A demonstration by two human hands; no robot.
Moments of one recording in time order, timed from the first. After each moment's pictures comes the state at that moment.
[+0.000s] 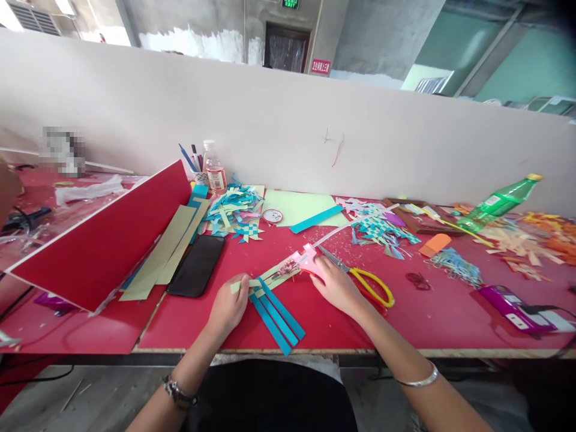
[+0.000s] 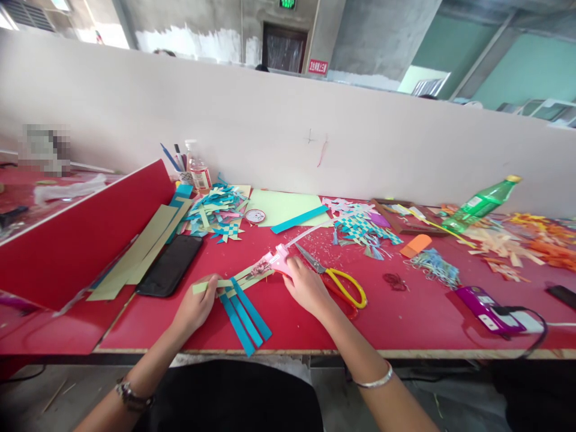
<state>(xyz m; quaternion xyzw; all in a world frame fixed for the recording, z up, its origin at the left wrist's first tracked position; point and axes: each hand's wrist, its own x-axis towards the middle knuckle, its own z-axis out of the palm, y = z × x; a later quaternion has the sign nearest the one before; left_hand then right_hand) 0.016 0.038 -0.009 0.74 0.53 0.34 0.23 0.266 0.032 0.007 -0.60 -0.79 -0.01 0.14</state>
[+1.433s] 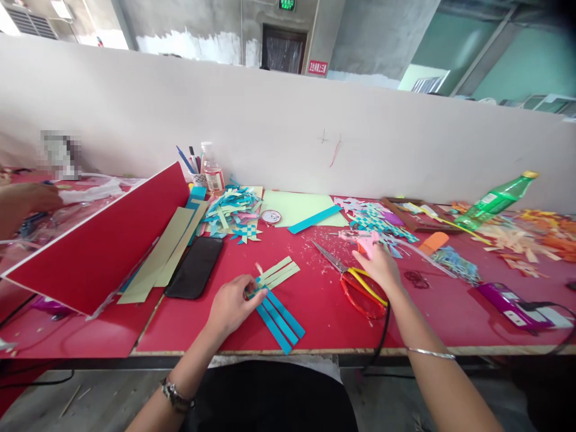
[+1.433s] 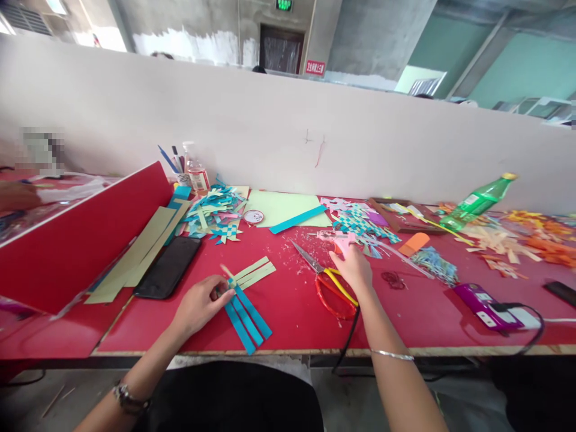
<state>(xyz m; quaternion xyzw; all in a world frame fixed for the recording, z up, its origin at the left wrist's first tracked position) 0.017 0.037 0.000 0.79 0.52 0.25 0.21 0.372 0.059 0.004 -0.83 -0.53 -0.04 0.15</state>
